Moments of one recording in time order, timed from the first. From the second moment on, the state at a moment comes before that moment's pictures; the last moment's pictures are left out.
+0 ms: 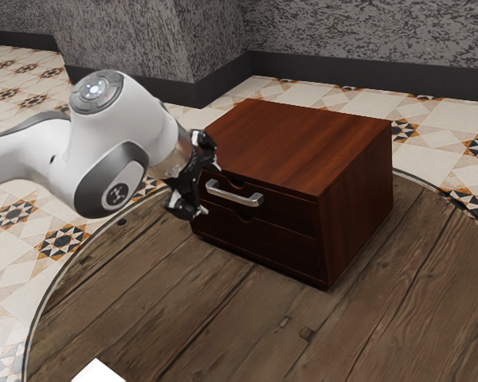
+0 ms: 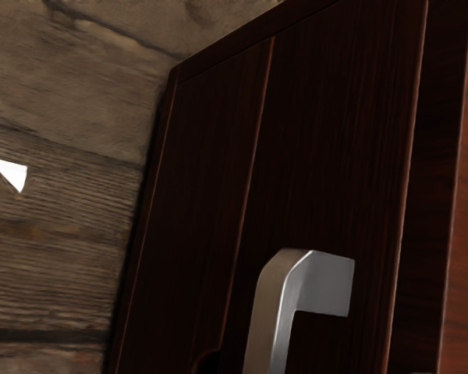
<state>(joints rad) -0.14 -0.11 0.19 -2.00 0.26 2.44 -1.89</state>
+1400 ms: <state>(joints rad) -0.17 -0.09 0.17 -2.01 0.23 2.36 -1.85</state>
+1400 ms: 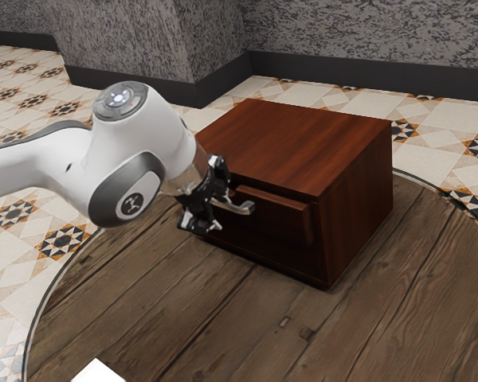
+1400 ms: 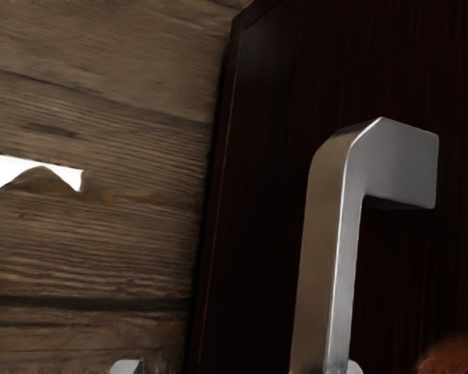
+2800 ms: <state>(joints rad) -0.17 -0.50 0.18 -2.27 0.13 2.00 -1.88</state>
